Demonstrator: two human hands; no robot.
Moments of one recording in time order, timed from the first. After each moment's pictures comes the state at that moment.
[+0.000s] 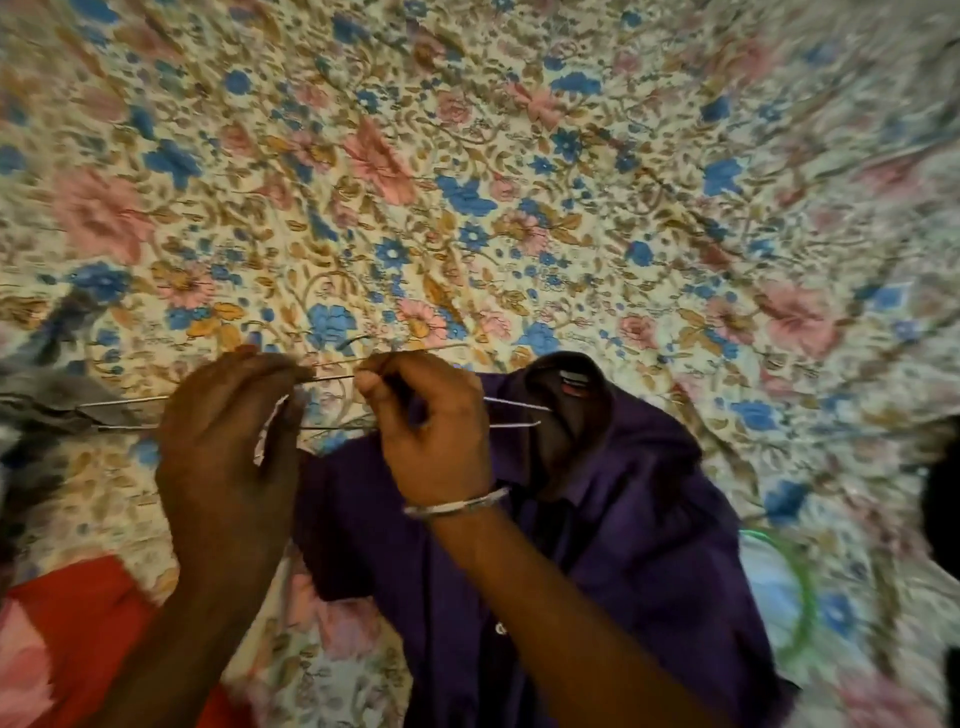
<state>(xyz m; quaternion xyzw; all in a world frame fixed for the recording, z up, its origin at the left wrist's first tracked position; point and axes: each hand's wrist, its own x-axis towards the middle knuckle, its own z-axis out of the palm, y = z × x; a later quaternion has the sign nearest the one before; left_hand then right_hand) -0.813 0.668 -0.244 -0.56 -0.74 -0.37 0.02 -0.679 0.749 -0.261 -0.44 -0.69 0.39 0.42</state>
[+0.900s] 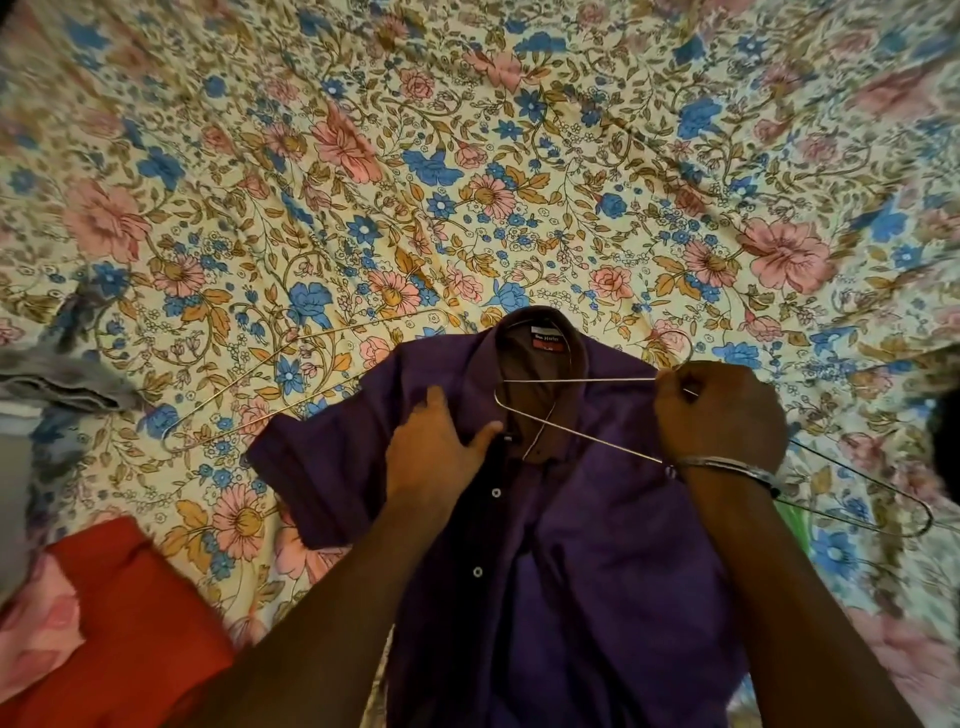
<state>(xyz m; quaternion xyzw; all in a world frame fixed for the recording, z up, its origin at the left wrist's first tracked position) -0.666 0.699 -0.345 -0.50 -0.82 -0.07 -0.26 -0.435 0.767 -0.254 -0.78 -0.61 0.11 0.14</state>
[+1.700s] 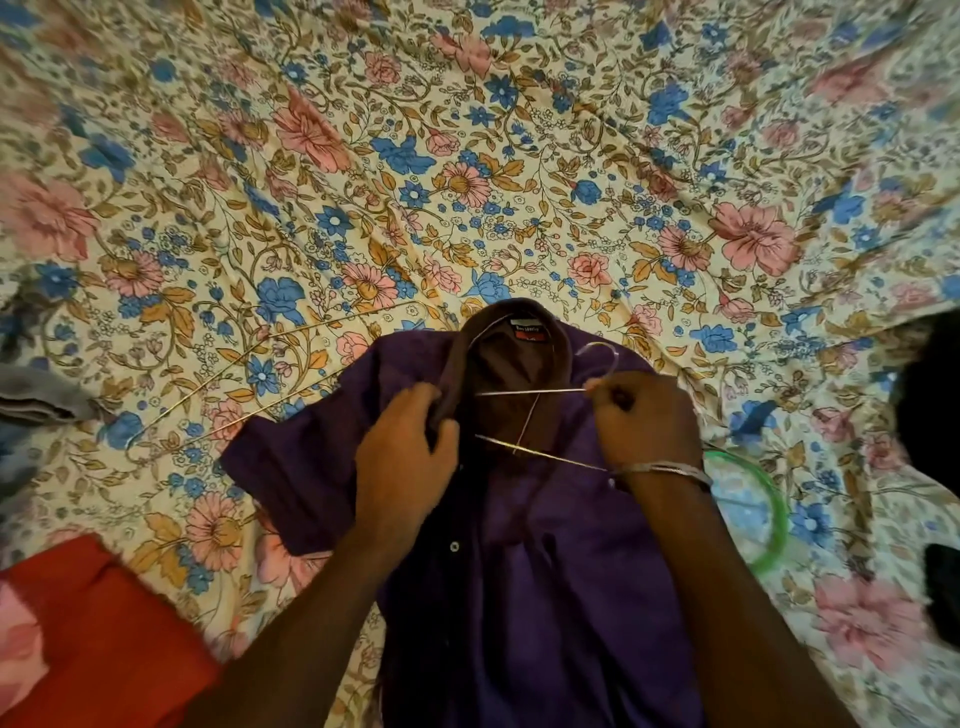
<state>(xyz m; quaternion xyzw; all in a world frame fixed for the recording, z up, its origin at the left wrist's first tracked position) -0.677 0.676 -0.322 -0.54 -0.76 -0.26 -0.24 -0.466 0.744 -0.268 -0.76 -0.60 0.23 0.12</state>
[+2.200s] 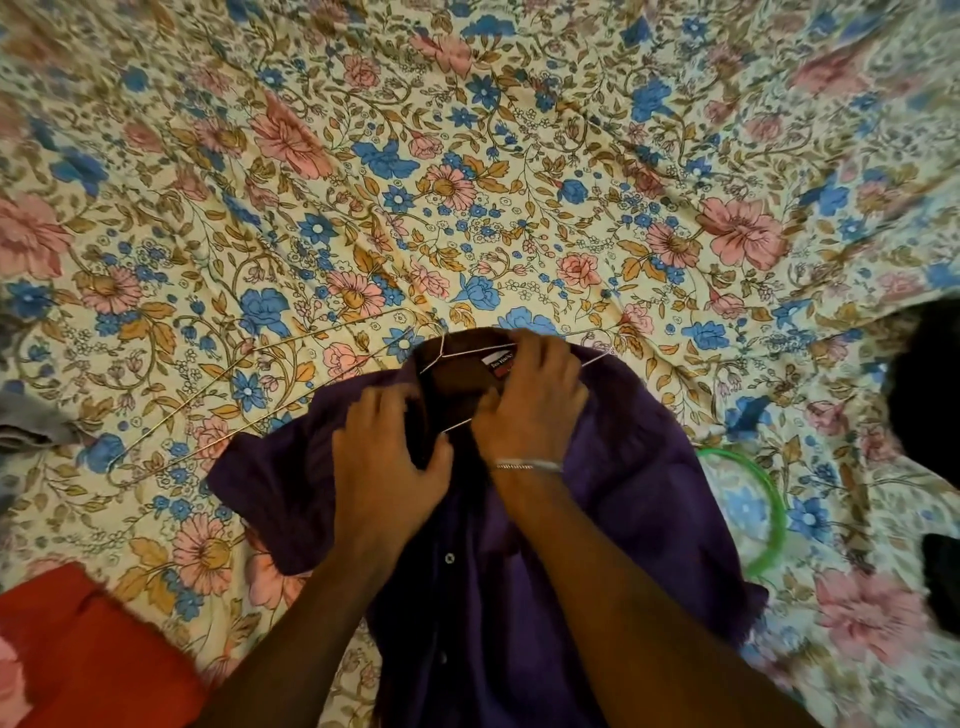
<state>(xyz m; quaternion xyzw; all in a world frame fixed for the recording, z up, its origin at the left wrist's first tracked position) -0.686 0.675 -0.320 -0.58 -0.76 -0.22 -0.19 -0.556 0.749 -0.322 -0.73 -0.65 0.12 0.14</state>
